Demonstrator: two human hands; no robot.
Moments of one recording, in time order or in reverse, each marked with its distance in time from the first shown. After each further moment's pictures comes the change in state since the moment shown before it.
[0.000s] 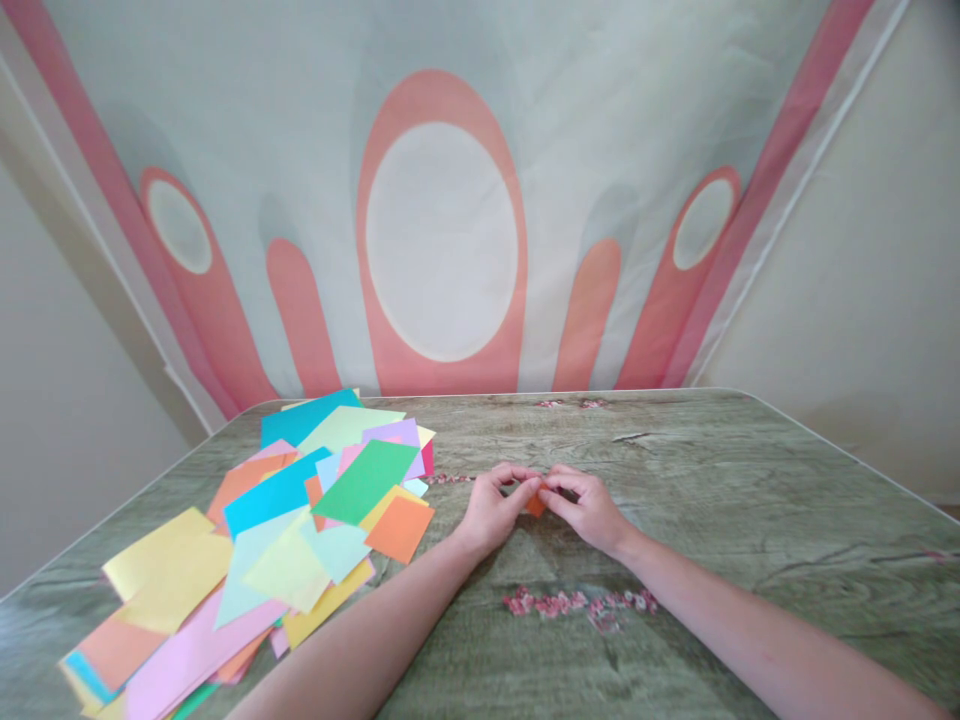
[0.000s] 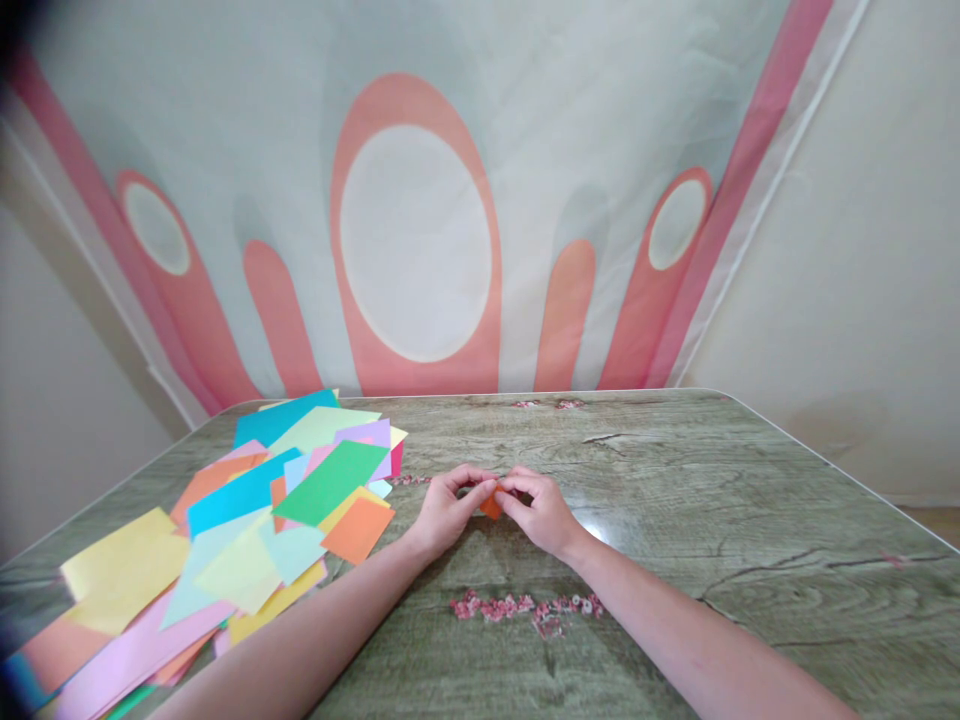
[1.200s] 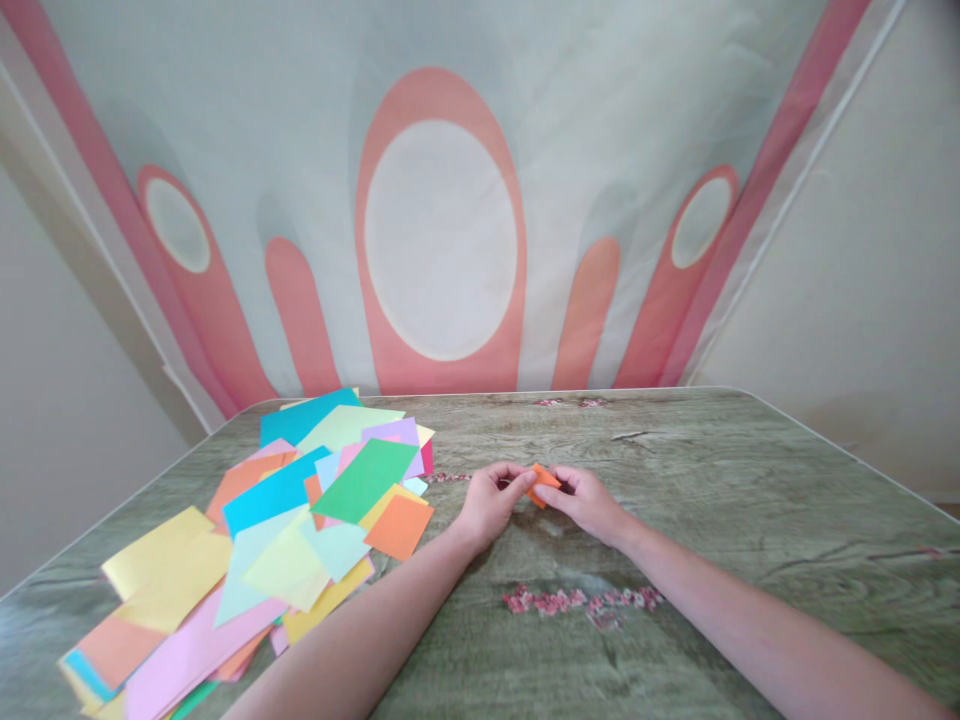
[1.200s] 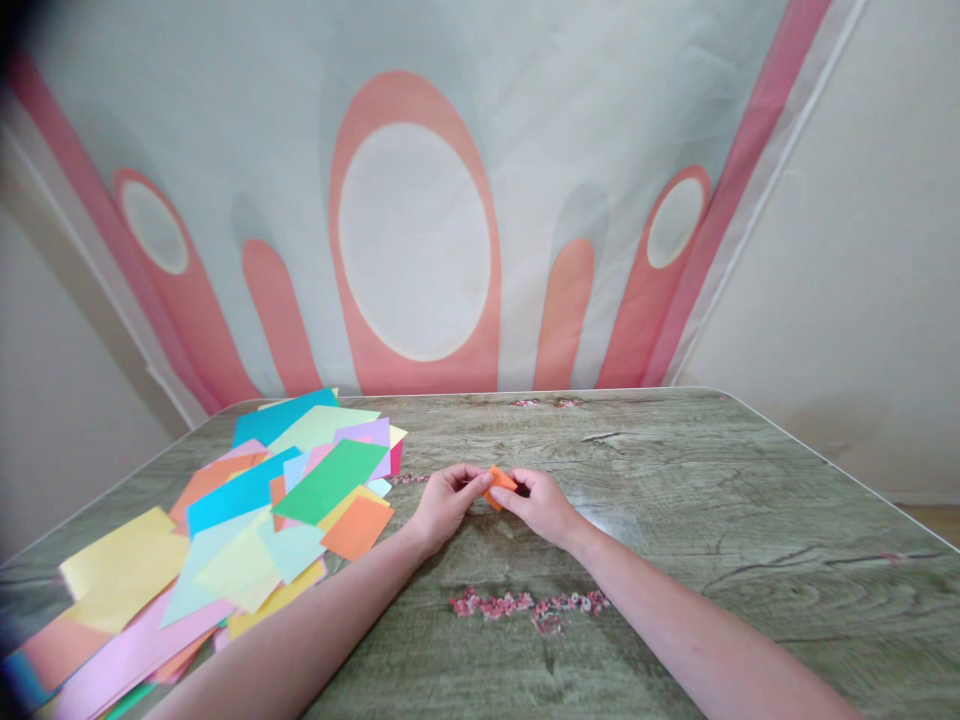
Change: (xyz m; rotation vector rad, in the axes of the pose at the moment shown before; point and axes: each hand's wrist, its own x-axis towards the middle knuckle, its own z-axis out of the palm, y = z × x) left_hand 0.005 -0.006 0.002 -0.179 0.018 -0.149; right_hand 0.005 0.007 0.000 0.132 -0.084 0.211
